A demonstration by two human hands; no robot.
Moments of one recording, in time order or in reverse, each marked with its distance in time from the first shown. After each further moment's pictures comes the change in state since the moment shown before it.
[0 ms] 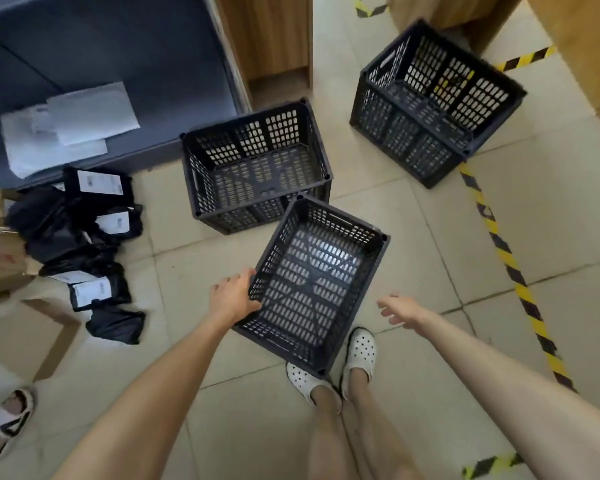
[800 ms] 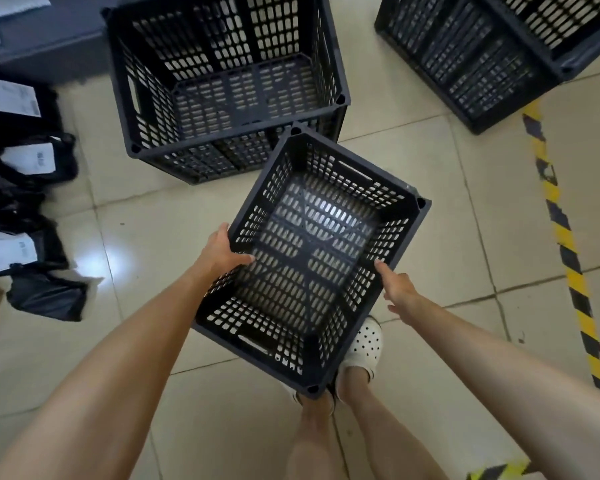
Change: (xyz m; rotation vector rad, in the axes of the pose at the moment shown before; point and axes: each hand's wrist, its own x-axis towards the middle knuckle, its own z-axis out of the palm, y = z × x) left_hand 0.212 -0.016 0.128 -0.573 -0.094 -0.159; right_hand 0.235 0.020 0.074 0.456 0.095 0.226
